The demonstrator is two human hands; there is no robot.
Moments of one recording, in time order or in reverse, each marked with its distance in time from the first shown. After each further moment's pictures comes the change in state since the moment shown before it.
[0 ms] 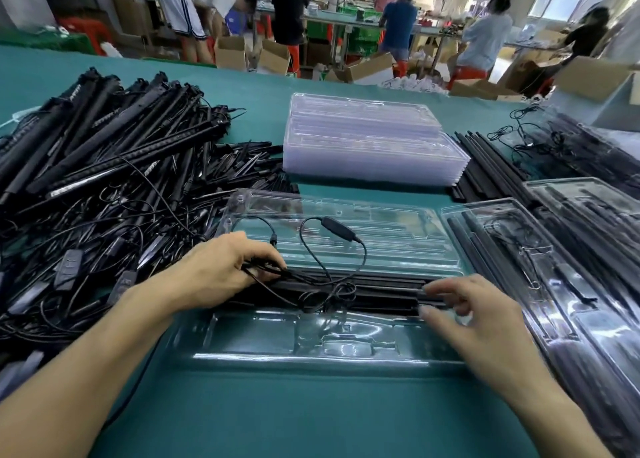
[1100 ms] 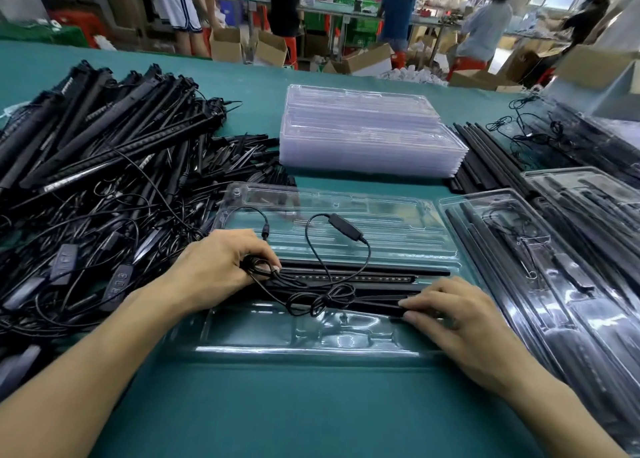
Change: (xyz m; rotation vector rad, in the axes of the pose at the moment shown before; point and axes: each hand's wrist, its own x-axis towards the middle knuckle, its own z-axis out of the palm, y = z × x) left_hand -0.004 0.002 0.014 -0.068 0.147 -0.011; right_hand 0.000 0.014 0.006 -0.129 -0.175 -0.261
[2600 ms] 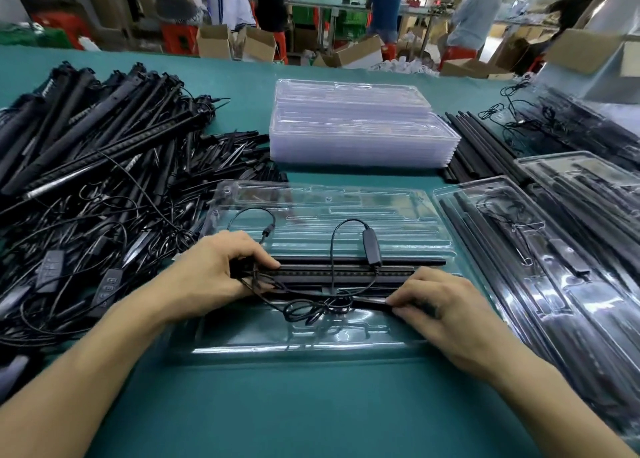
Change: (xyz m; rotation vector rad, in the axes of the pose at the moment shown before) left_hand -0.007 0.009 -0.002 -0.093 -0.052 0.036; right_hand 0.007 -0.012 0.002 0.020 -0.077 0.031
